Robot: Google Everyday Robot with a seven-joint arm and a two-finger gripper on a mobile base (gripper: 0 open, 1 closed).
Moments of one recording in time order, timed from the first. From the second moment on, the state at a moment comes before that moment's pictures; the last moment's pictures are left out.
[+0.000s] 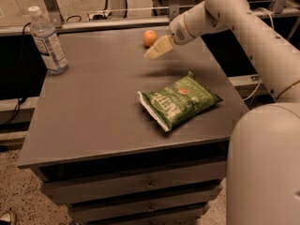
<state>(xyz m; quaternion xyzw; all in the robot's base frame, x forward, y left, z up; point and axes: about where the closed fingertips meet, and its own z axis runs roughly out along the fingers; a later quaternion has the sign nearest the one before) 0.775 -0.056 0.879 -0.47 0.76 0.20 0.40</state>
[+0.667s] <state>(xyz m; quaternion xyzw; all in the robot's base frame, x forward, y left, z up) 0.835 -0.049 0.863 -0.41 0.77 0.21 0.43</state>
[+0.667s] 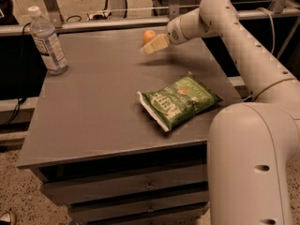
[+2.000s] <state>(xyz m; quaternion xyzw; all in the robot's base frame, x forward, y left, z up) 0.874 -0.028 0.857 -0.39 0.77 0.20 0.47</state>
